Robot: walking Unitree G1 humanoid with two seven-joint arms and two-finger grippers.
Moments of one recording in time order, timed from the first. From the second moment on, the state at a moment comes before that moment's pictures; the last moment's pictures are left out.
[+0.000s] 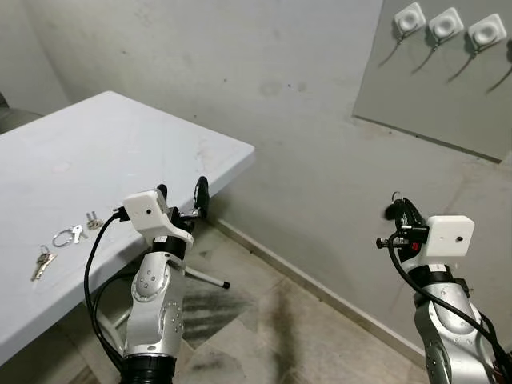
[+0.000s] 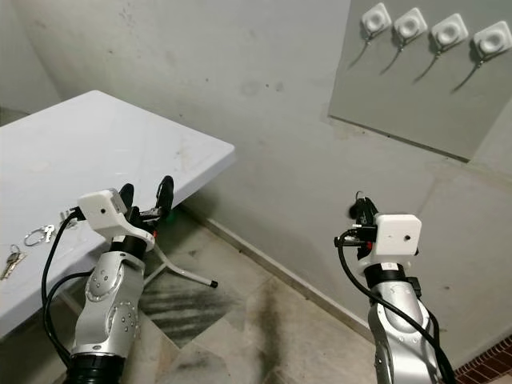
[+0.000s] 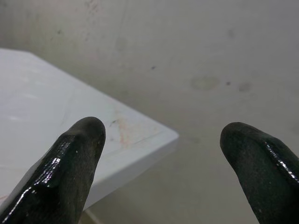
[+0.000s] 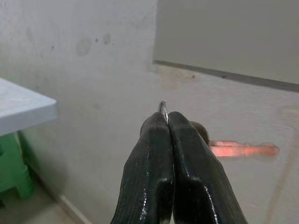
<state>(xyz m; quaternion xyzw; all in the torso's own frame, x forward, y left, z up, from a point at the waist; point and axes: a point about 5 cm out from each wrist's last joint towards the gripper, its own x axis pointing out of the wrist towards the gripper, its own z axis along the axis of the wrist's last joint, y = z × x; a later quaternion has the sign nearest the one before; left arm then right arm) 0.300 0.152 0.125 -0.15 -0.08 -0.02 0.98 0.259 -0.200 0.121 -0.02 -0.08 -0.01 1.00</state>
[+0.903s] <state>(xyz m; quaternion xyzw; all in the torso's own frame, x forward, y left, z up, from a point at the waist) 0.304 0.157 0.131 -0.14 -0.08 -0.02 0.99 0.269 -0.191 0.128 -0.01 -0.08 0.01 1.00</state>
